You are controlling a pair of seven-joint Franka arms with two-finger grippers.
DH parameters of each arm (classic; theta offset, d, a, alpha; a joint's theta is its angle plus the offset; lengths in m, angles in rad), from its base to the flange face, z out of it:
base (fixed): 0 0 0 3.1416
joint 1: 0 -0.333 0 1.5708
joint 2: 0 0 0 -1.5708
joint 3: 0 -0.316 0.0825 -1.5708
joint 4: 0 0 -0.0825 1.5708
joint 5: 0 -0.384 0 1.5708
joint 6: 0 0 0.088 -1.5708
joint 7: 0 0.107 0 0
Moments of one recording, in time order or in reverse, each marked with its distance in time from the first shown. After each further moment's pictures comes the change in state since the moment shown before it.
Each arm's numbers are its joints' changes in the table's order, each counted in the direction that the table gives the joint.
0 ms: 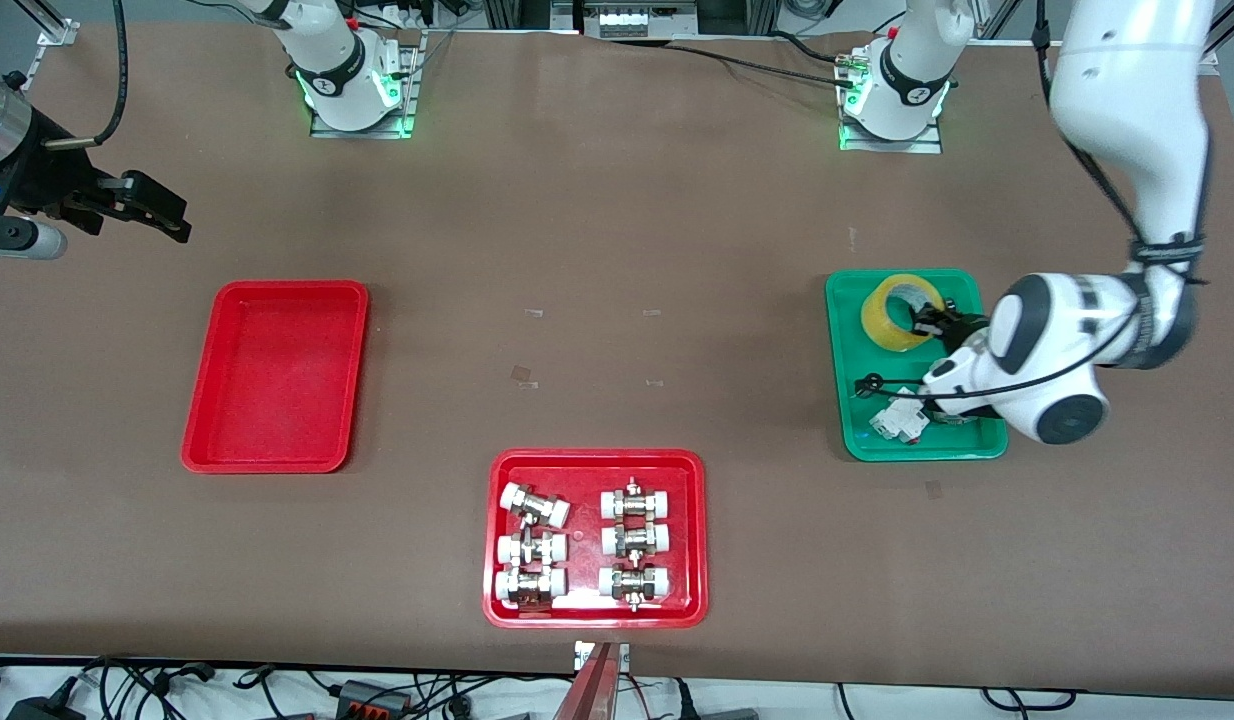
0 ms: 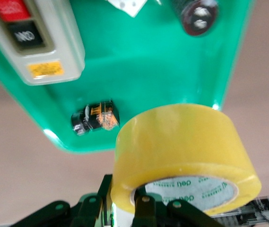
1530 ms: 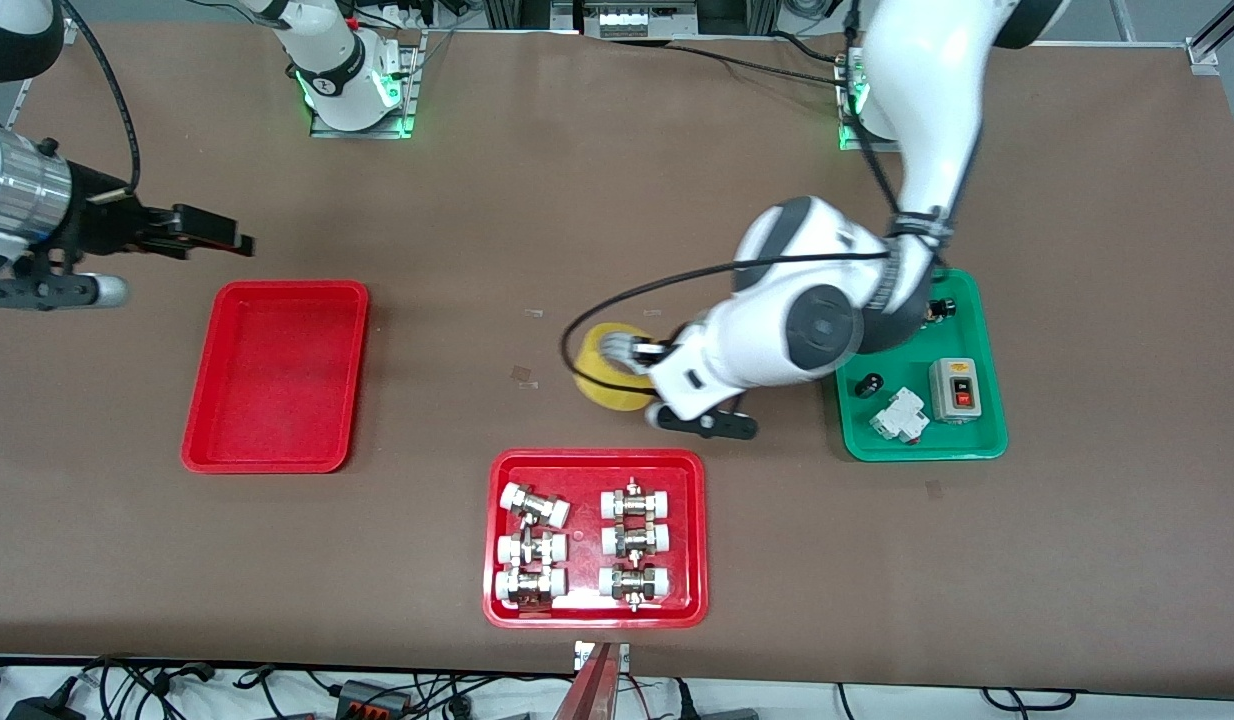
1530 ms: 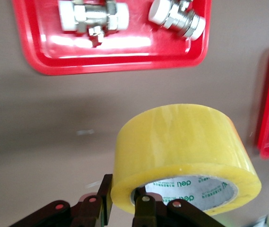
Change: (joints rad) left arm 0.479 0.210 0.021 0.469 0.412 -0.481 -0.543; right arm 0.017 0.122 0.031 0.001 -0.361 0.051 -0.102
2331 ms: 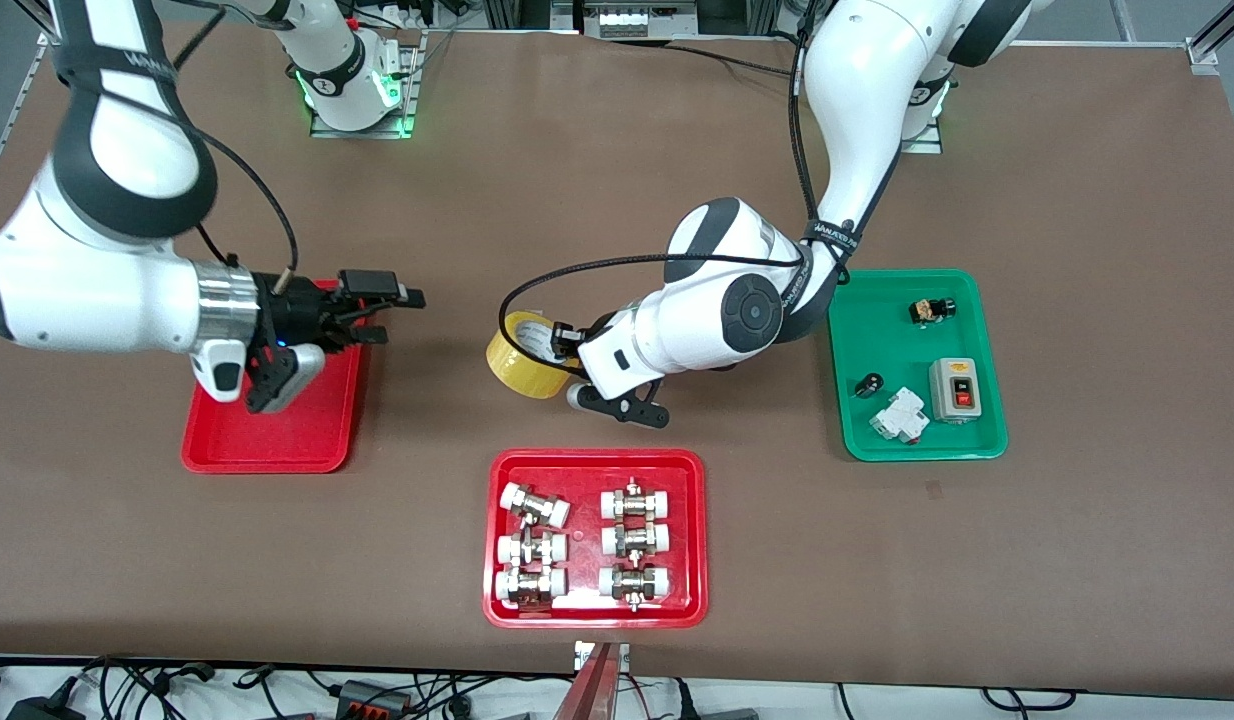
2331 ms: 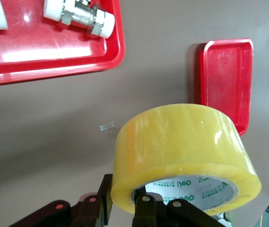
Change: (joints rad) left arm 0.043 0.064 0.051 0.004 0.191 -0.197 0.208; right arm -0.132 0.249 -0.006 0.000 -0.404 -0.266 -0.473
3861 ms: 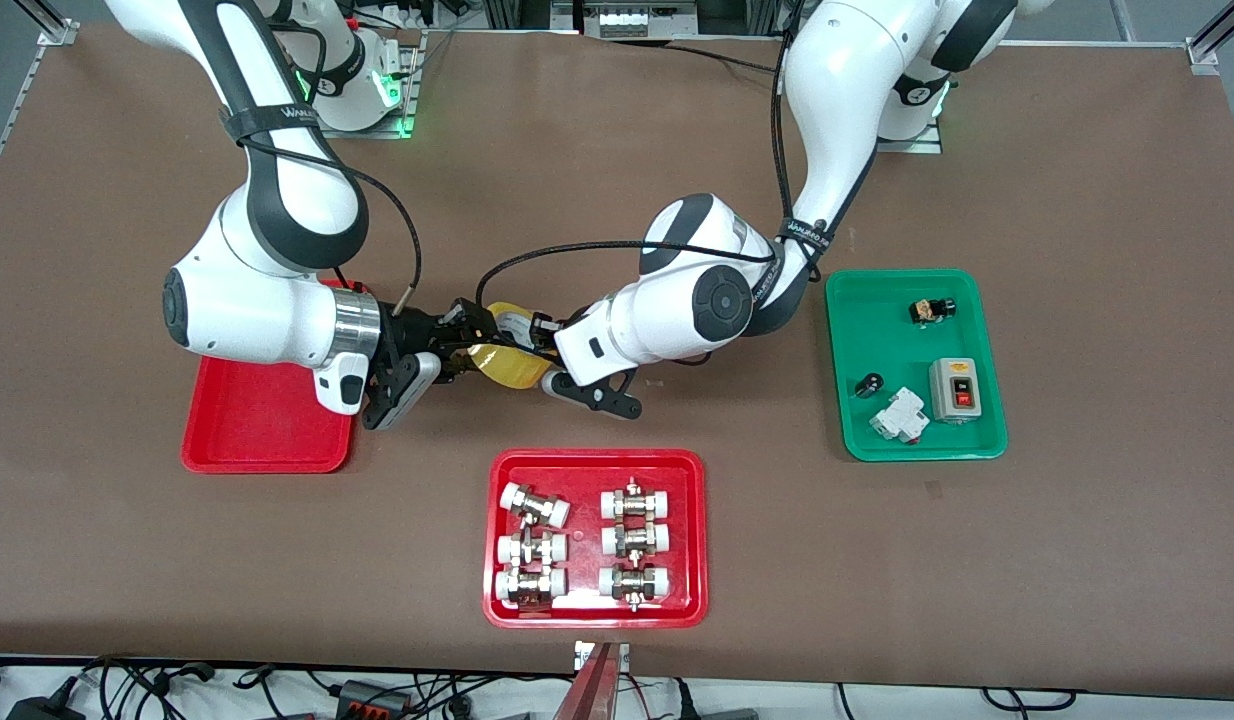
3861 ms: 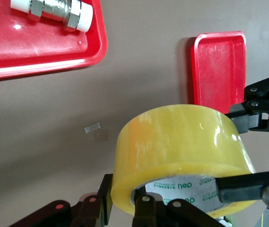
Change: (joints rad) left arm 0.031 0.028 0.015 0.007 0.007 -0.058 0.012; right arm -0.162 0.052 0.001 -0.085 -0.079 -0.298 -0.156
